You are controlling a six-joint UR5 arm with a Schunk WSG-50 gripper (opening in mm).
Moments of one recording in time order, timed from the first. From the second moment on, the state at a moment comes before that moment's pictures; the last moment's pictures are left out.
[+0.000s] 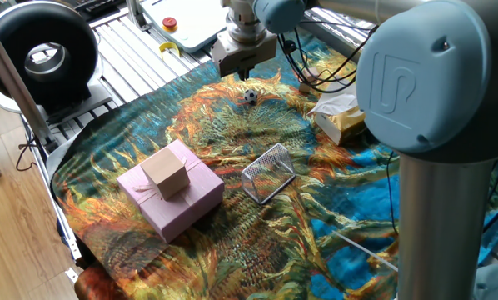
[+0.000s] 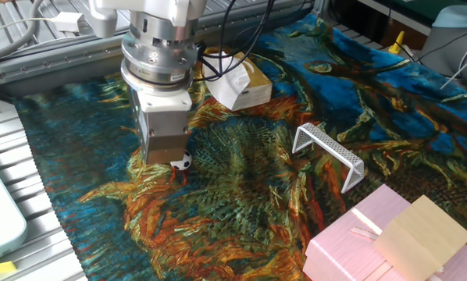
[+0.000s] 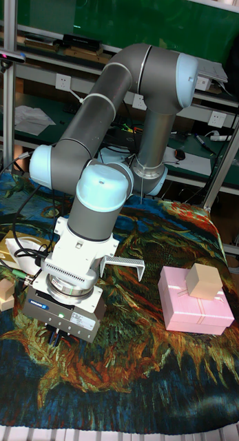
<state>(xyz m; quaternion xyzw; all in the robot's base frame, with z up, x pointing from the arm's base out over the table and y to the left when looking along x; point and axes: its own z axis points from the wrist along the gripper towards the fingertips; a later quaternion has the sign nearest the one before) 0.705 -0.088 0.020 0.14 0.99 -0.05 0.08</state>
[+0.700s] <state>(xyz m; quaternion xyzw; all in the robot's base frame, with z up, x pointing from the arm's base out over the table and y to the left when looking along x) 0.707 -0.094 0.021 0.17 0.98 -0.06 0.09</state>
